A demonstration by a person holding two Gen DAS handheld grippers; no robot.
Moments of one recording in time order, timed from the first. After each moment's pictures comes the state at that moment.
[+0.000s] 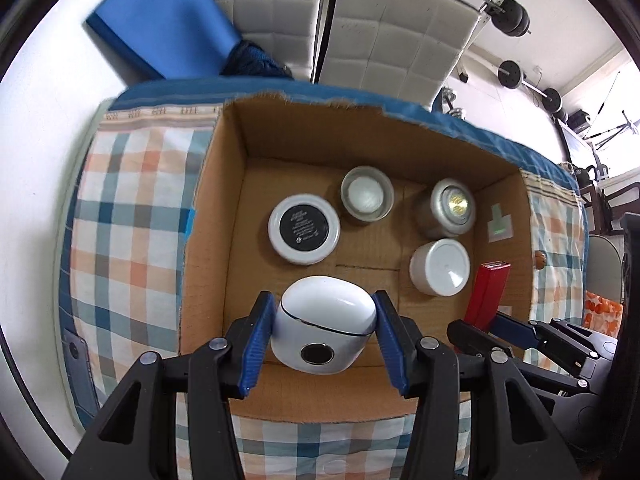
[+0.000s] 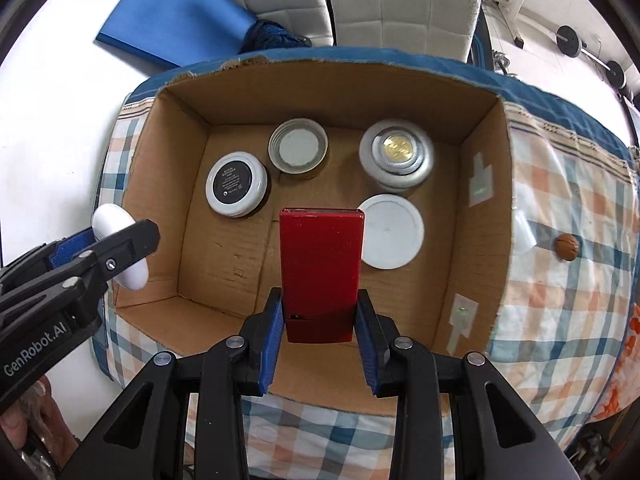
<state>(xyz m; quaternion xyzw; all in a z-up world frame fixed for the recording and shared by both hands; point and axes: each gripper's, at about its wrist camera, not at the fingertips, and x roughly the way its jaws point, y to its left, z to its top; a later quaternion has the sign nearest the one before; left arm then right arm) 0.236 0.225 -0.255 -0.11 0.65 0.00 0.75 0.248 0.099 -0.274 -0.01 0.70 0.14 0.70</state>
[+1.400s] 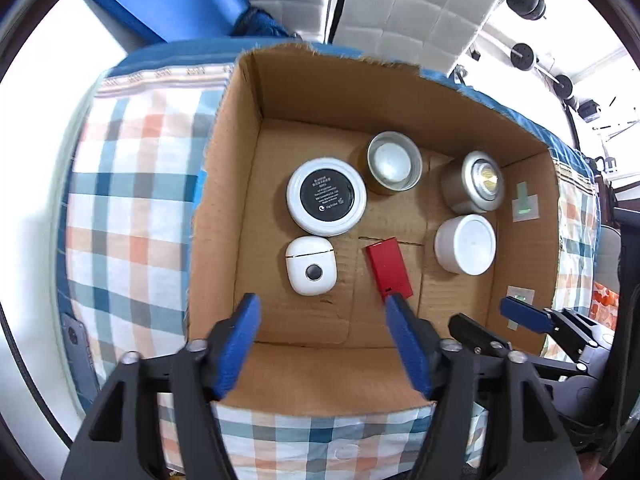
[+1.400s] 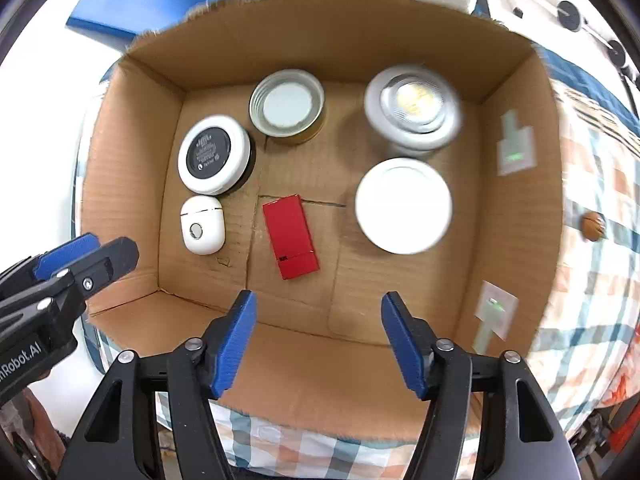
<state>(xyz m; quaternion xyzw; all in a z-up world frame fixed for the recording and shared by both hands) 0.231 0.232 -0.255 -0.10 0.68 0.01 0.73 0.254 0.090 -0.315 -0.02 0.73 0.12 0.68</state>
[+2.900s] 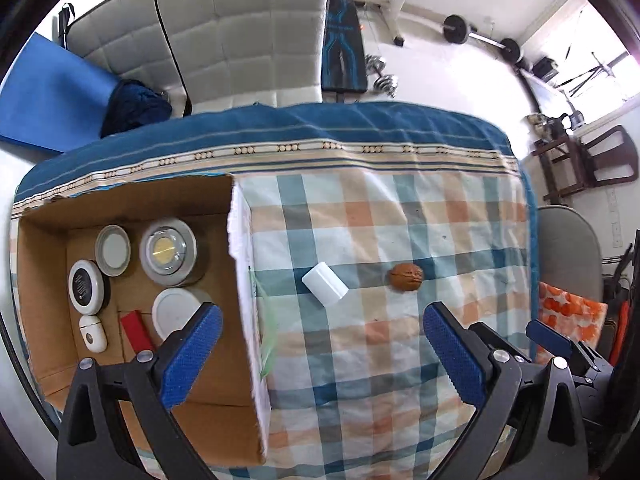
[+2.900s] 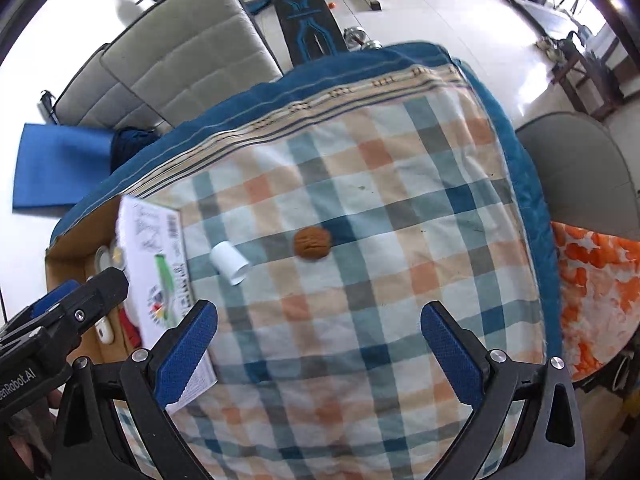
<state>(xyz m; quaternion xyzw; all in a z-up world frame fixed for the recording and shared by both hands) 0.332 -0.069 -0.247 -0.05 0.67 -0.06 0.74 0.293 -0.245 -0.267 0.13 0.68 -0.03 0.72</state>
